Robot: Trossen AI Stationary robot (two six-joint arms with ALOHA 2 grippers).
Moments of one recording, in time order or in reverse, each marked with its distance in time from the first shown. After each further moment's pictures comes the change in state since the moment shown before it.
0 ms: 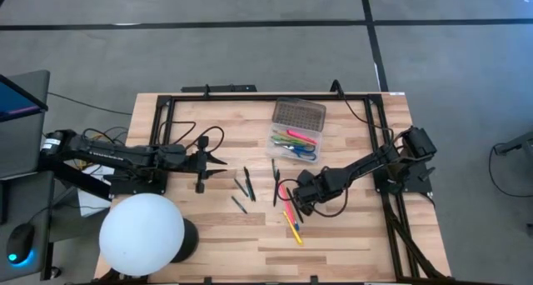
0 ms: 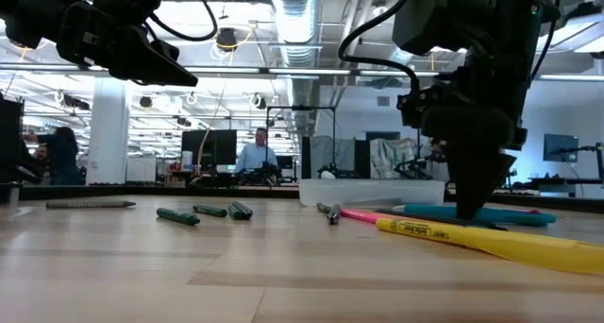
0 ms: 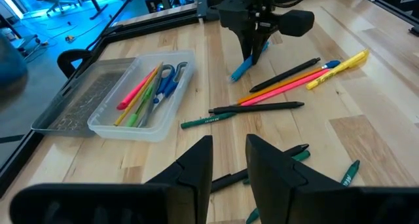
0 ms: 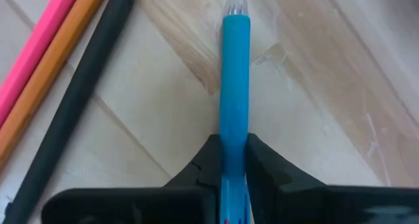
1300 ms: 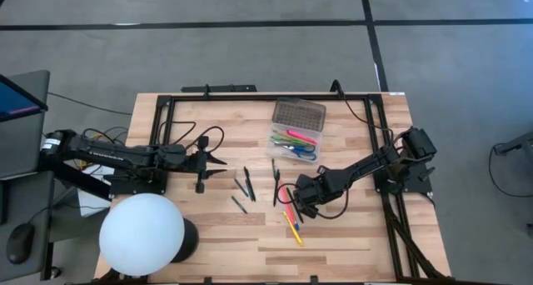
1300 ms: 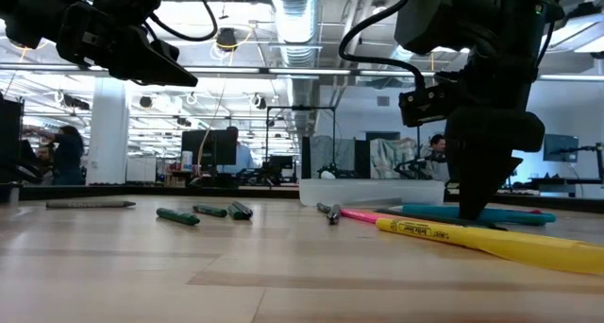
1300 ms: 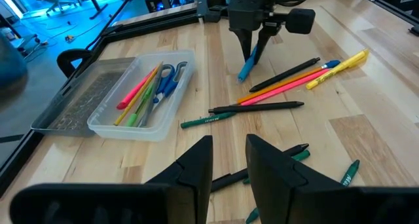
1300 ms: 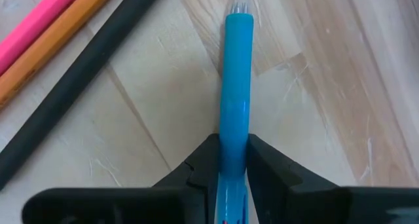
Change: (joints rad) left arm 0.000 0.000 0.000 -0.001 0.000 0.000; right arm 0.016 0.004 -0.003 0.010 0.002 -0.191
